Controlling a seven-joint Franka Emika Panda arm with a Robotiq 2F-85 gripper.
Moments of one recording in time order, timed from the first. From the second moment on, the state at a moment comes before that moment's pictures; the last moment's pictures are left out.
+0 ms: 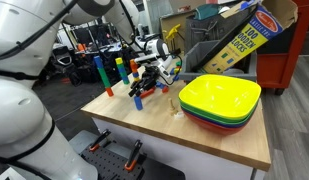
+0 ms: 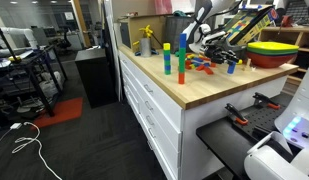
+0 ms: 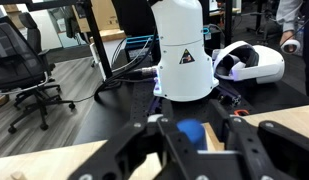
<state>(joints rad) -0.06 0.76 -0.05 -1.66 -0.06 0.99 0.08</state>
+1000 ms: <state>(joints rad) -0.07 0.62 -0.05 -1.62 -0.05 1.10 0.04</state>
